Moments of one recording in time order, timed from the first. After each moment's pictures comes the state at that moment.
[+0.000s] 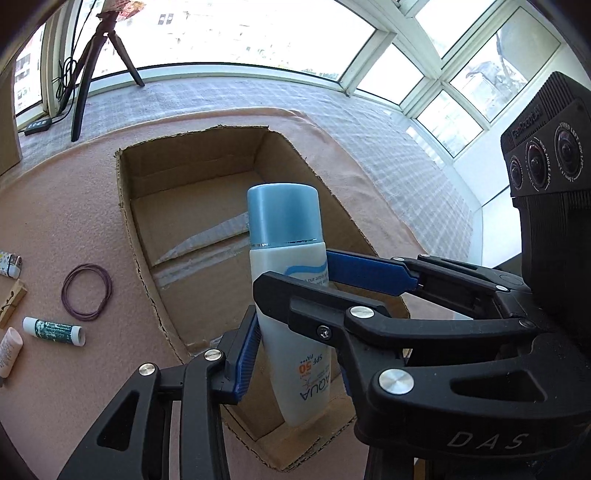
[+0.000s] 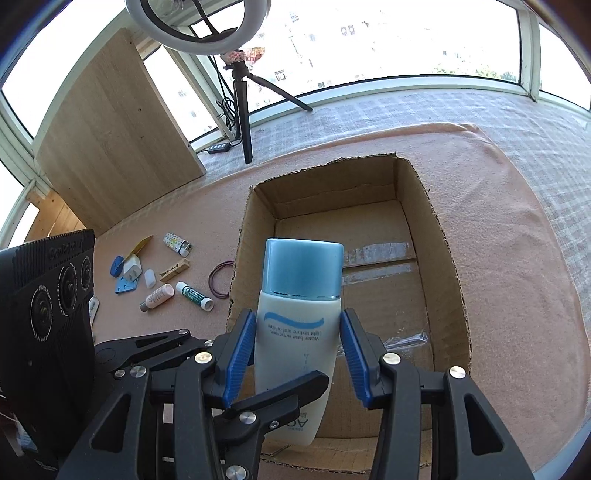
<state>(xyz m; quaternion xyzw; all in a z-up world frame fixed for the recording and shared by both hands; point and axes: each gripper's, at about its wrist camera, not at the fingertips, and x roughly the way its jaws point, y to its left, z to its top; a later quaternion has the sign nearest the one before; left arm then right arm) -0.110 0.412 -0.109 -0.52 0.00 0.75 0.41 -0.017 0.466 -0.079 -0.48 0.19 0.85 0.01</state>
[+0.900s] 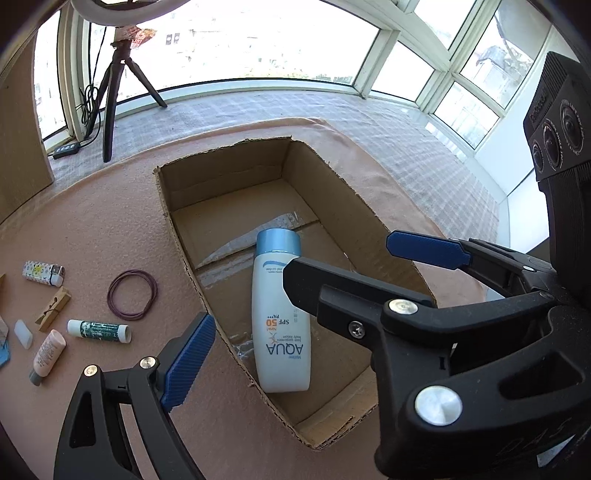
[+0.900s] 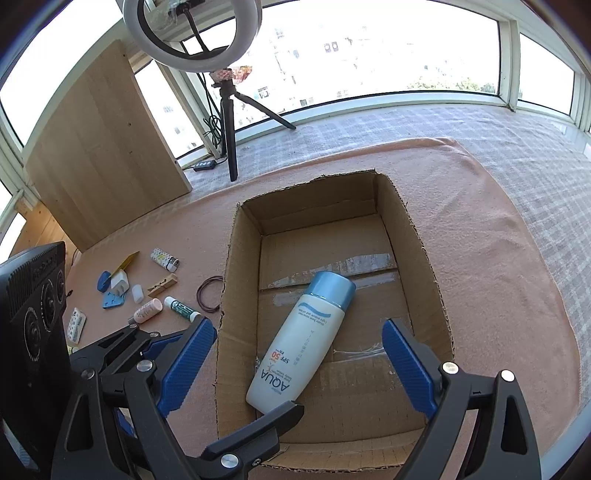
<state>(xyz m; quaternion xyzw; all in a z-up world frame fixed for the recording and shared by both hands) -0.101 0.388 -0.094 -0.49 0.06 0.79 0.37 -0.007 0.462 -0.067 -0.46 0.18 0.87 0.06</state>
